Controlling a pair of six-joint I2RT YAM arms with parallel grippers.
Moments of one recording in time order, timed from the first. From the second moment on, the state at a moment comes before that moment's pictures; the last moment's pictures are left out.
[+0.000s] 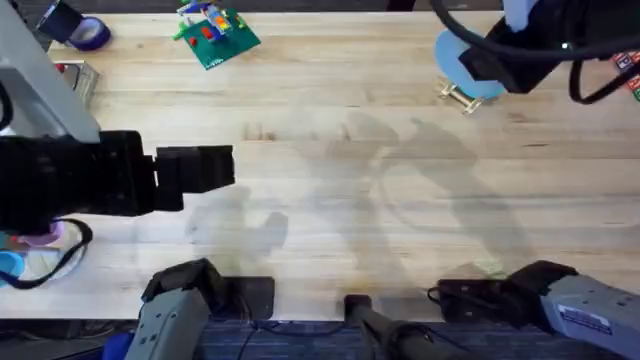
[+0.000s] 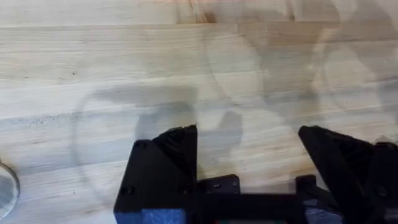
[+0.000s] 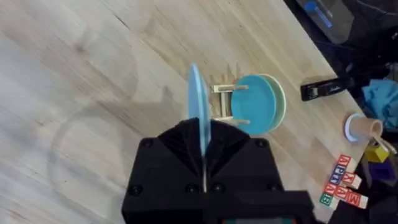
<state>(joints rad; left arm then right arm) 0.32 0.80 1.22 -1.53 0.40 0.24 0.41 1.22 1.36 -1.01 0.21 -0.48</state>
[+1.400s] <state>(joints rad) 0.32 0.80 1.22 -1.53 0.40 0.24 -0.11 1.22 1.39 -1.00 -0.09 -0.79</state>
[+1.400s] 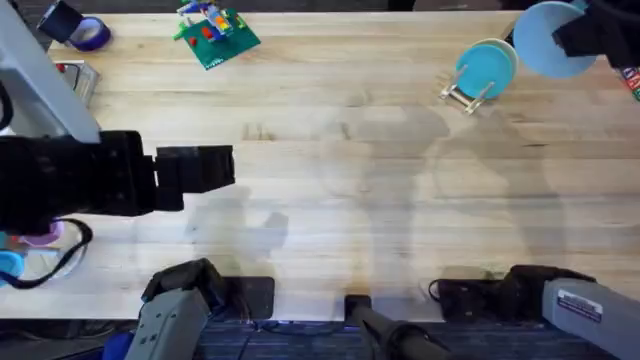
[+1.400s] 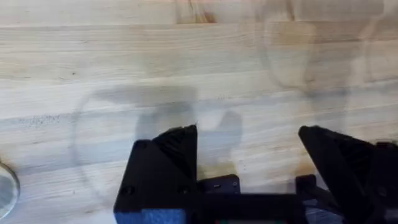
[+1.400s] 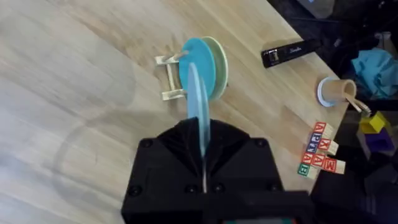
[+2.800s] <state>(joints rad) 0.32 0.80 1.22 -1.53 0.40 0.24 -0.16 1.39 1.39 -0.90 -0.21 -0.82</state>
